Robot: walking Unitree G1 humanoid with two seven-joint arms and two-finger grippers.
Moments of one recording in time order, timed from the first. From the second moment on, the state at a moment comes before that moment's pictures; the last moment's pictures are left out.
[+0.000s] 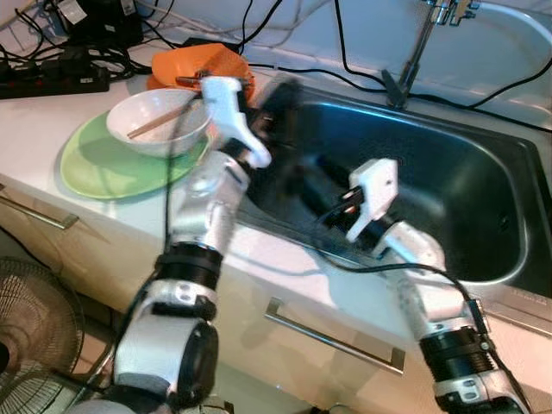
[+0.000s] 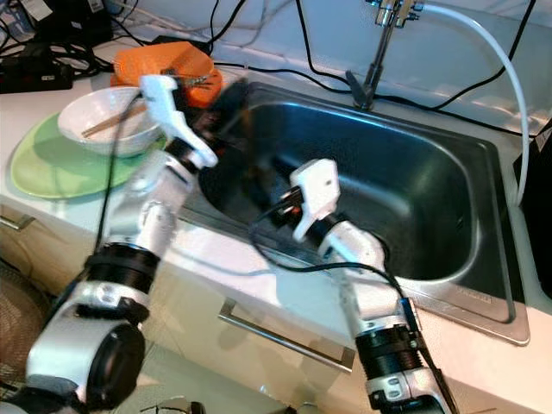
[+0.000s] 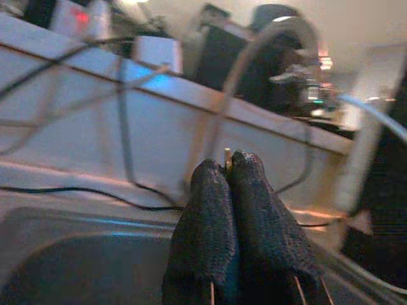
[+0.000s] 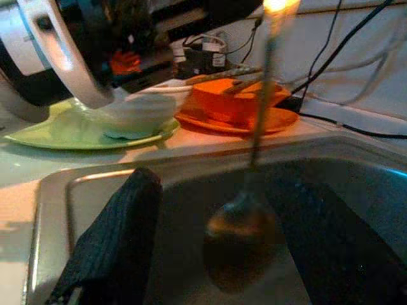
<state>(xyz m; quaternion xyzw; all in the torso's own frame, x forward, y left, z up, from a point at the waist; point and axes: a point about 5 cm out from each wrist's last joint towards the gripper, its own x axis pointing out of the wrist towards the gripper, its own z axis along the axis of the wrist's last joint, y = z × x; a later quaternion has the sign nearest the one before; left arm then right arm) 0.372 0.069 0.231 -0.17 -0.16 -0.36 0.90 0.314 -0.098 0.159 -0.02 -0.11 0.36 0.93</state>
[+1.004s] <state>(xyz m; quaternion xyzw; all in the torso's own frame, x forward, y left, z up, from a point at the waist) 0.362 0.050 0.235 -0.18 -0.15 -0.42 0.88 0.326 -0.099 0.159 -0.02 -0.11 0.28 0.95</state>
